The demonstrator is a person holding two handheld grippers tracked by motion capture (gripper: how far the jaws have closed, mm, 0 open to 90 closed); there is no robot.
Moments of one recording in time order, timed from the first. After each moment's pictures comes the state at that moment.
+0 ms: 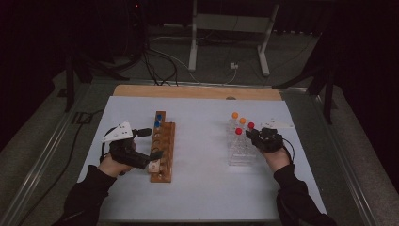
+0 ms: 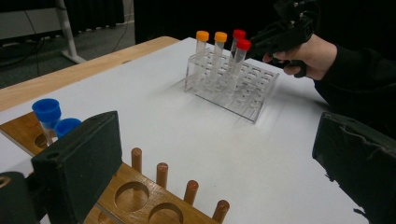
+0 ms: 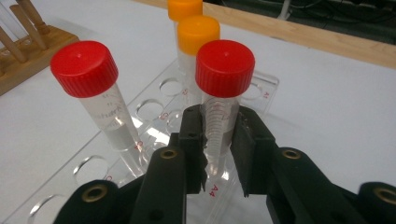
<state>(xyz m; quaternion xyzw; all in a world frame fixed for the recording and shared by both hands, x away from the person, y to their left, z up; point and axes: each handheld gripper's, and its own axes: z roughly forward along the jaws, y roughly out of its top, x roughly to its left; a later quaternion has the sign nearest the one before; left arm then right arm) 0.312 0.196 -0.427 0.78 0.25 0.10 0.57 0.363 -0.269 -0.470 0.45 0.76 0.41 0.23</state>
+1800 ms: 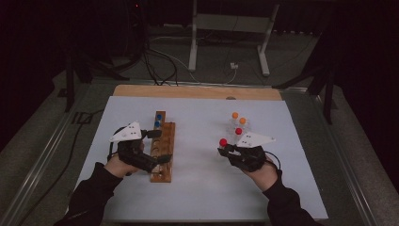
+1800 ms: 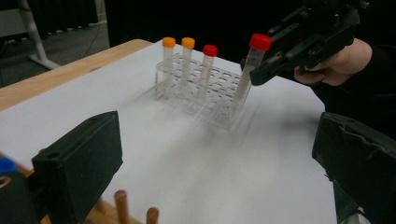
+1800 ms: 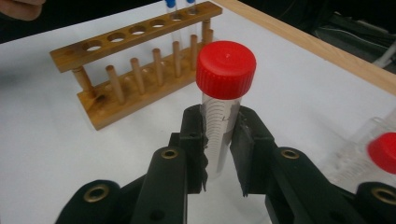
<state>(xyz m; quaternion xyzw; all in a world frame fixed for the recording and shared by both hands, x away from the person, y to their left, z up) 0.306 0.168 -0.415 0.79 0.20 0.06 0.57 0.290 -0.189 -0.423 0.28 0.83 0.45 0.17</state>
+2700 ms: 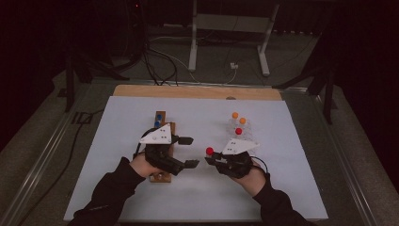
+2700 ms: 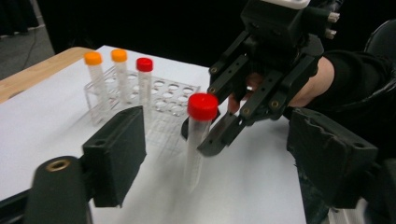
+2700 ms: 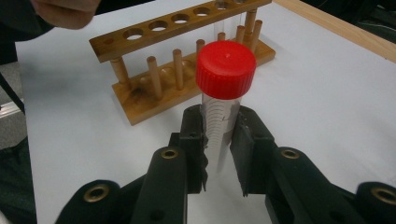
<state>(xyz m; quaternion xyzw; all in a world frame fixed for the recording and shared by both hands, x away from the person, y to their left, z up) 0.304 0.098 -0.409 0.82 0.12 0.02 0.57 0.282 -0.158 -0.436 0.25 0.85 0.45 0.13</state>
